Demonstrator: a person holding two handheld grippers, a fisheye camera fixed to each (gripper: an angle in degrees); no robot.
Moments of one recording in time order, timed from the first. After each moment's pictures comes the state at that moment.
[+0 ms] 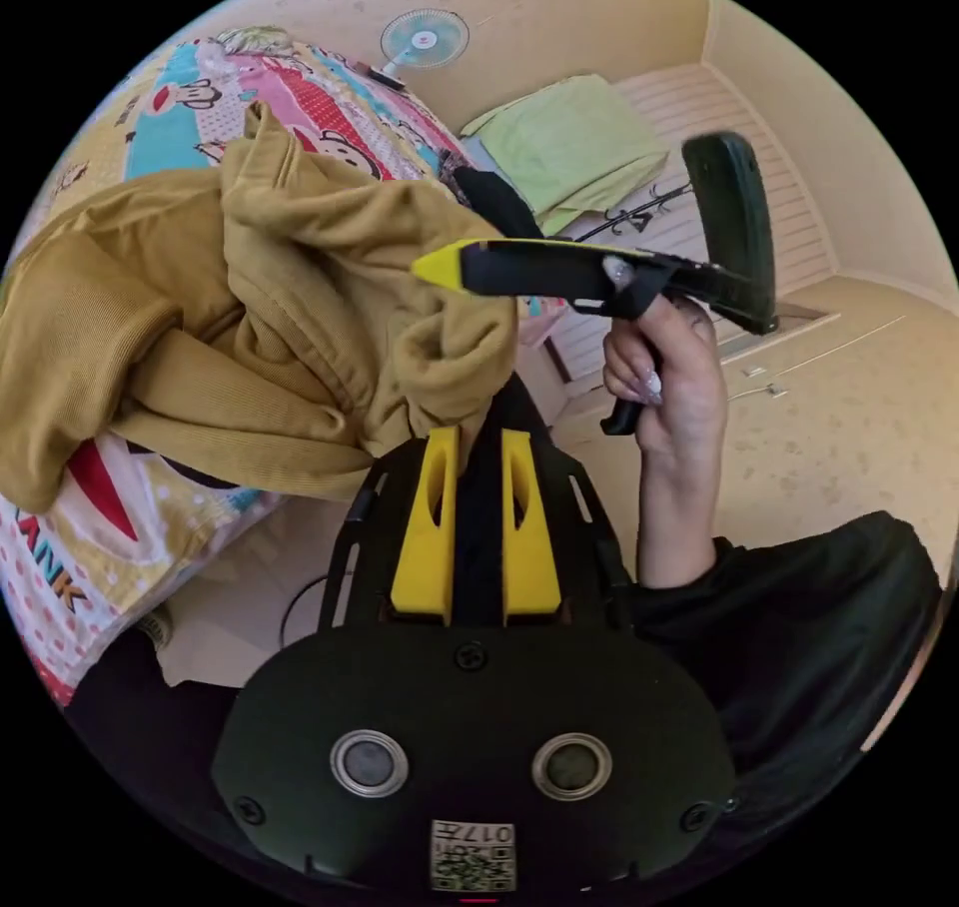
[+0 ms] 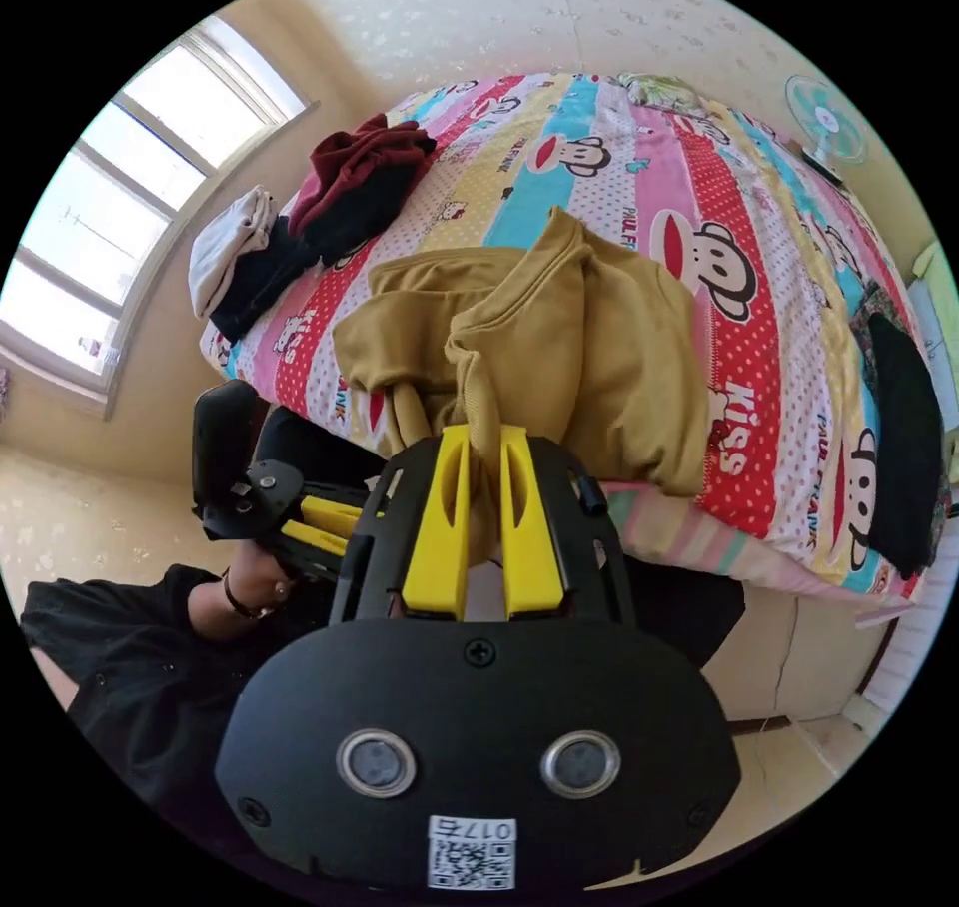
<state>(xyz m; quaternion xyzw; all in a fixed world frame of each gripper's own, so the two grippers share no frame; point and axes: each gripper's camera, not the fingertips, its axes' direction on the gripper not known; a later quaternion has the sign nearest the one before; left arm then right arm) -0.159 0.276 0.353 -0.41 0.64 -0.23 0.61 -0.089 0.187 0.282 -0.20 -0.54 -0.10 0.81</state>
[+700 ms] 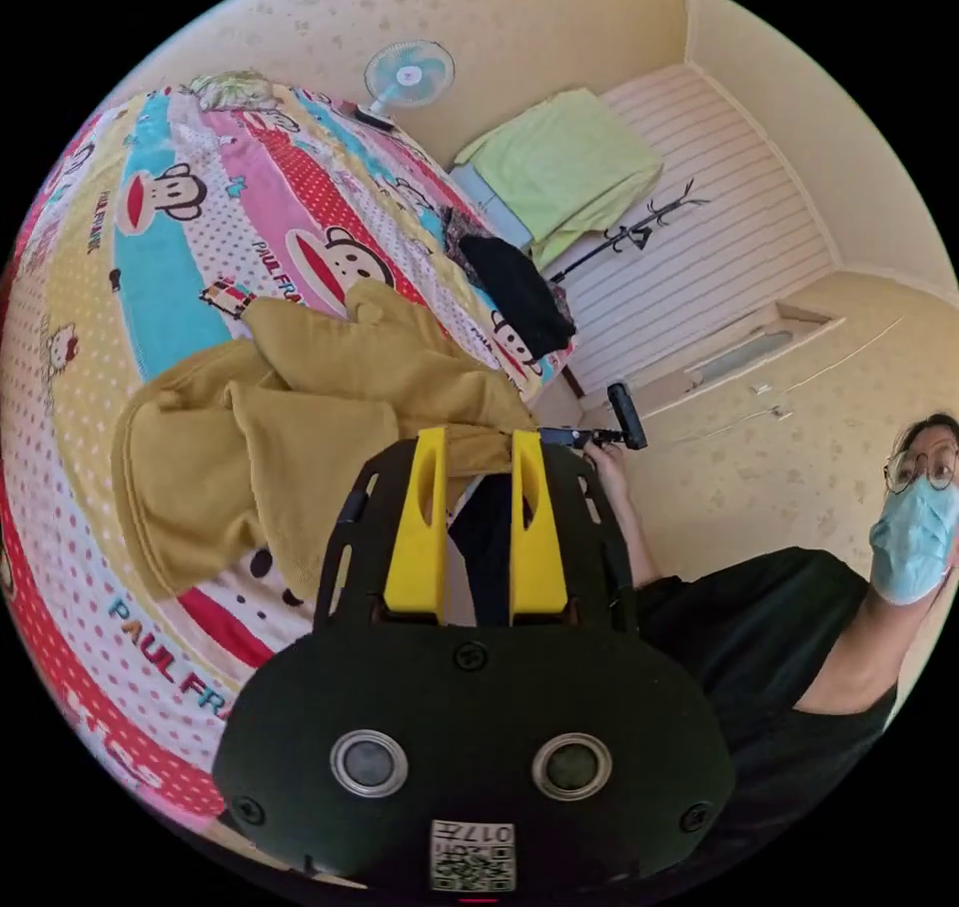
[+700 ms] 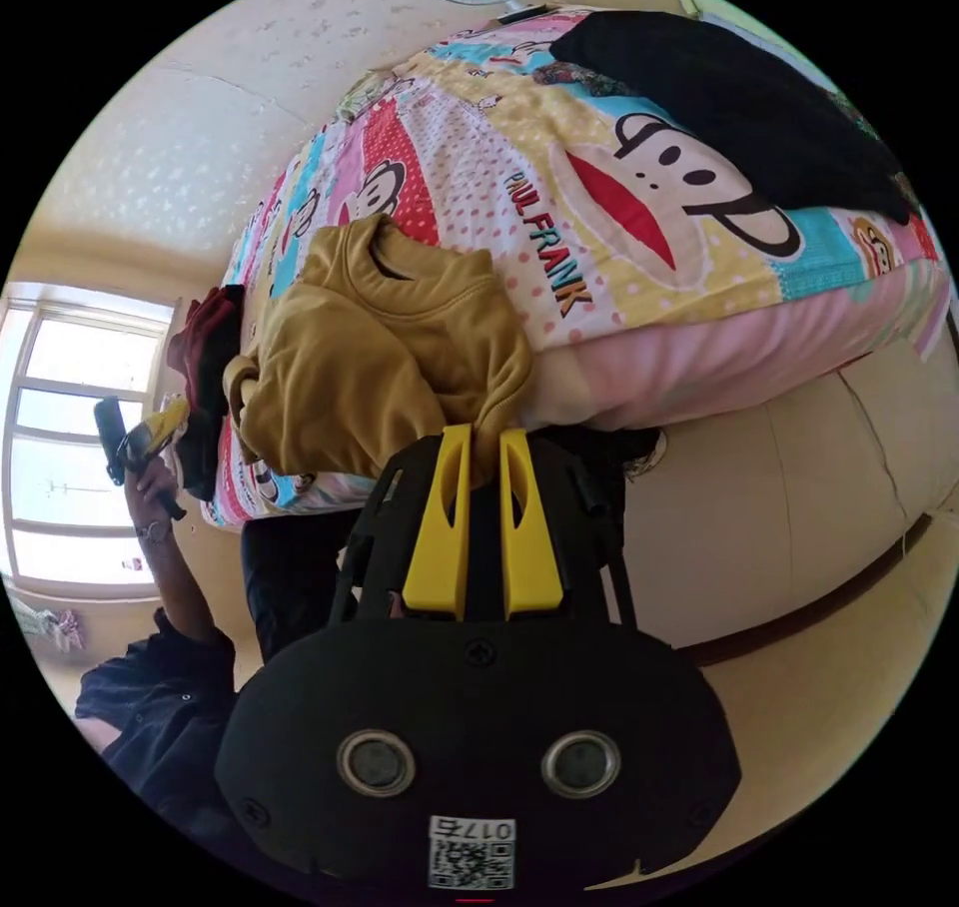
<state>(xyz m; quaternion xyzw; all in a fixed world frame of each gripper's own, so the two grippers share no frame) -0.032 0.189 0.483 -0.43 0.59 -0.09 0.68 0.108 0.322 0.483 -0.34 -0.53 0.15 0.76</state>
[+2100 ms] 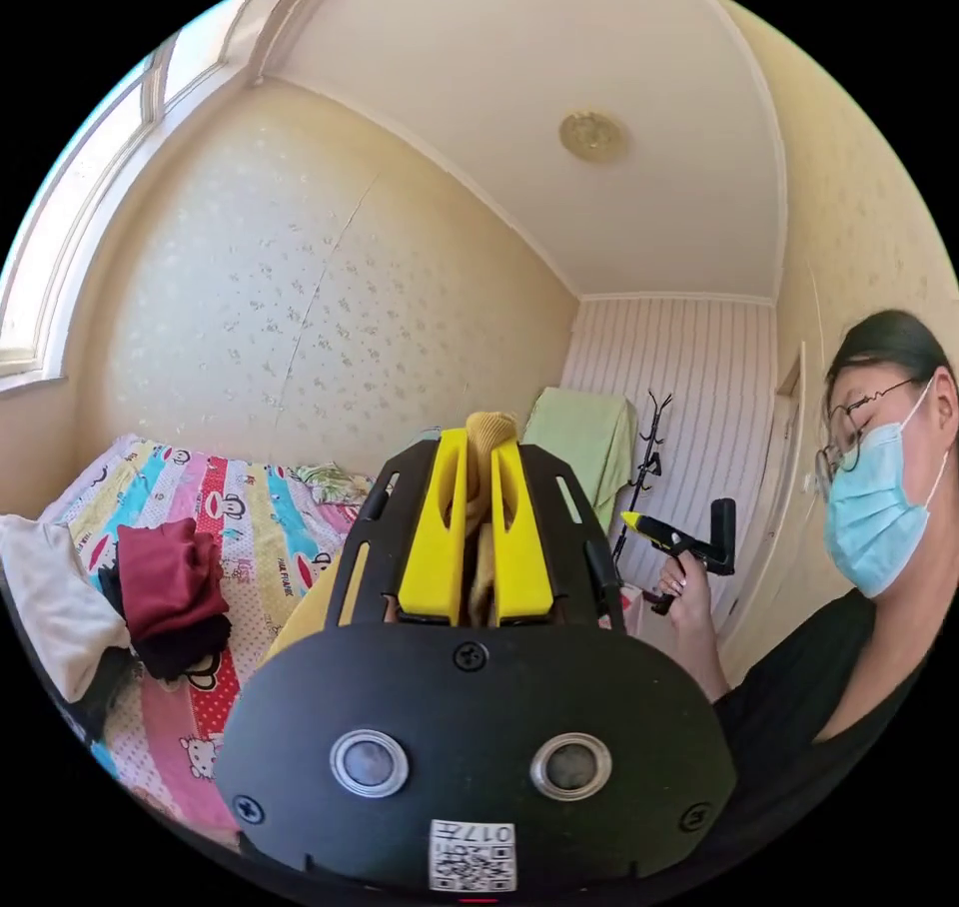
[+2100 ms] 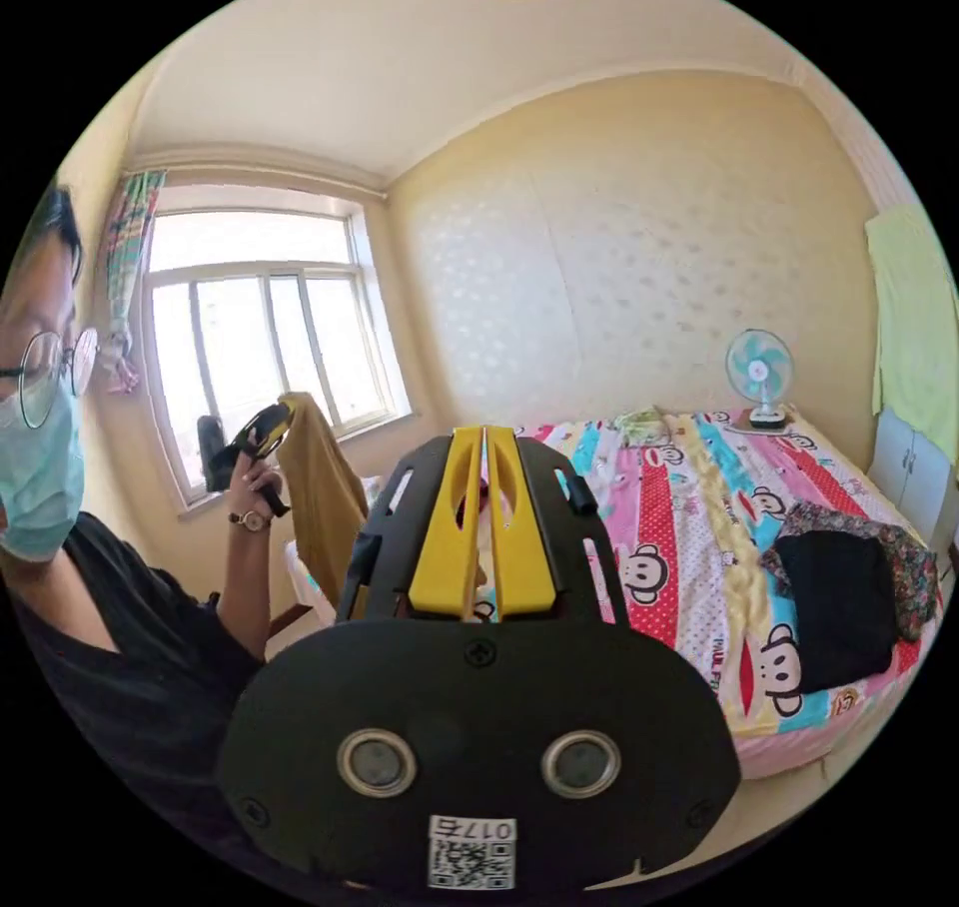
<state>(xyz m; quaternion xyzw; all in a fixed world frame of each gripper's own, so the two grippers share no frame) -0.185 0.062 0.026 0.05 0.37 -0.20 0.91 0.224 0.324 0.084 0.19 -0.66 0.06 0.73</state>
